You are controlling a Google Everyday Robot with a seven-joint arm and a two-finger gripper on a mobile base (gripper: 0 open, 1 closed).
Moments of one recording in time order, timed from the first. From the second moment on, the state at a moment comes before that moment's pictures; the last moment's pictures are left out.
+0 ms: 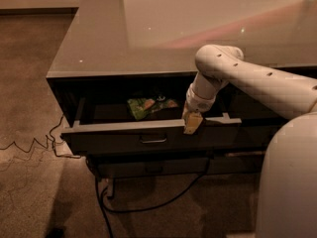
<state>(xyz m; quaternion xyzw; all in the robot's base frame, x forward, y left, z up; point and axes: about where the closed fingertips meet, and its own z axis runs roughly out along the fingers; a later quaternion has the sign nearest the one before) 0.633 -0.123 0.648 -0.70 0.70 0.08 0.10</state>
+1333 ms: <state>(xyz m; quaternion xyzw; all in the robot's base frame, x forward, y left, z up) 0.633 -0.123 0.648 -0.70 0.70 0.08 0.10</state>
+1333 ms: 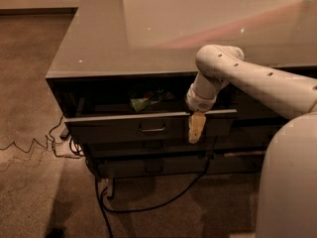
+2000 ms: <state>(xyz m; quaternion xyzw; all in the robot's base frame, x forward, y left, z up) 0.633 -0.120 0.649 -0.71 0.69 0.08 0.10</state>
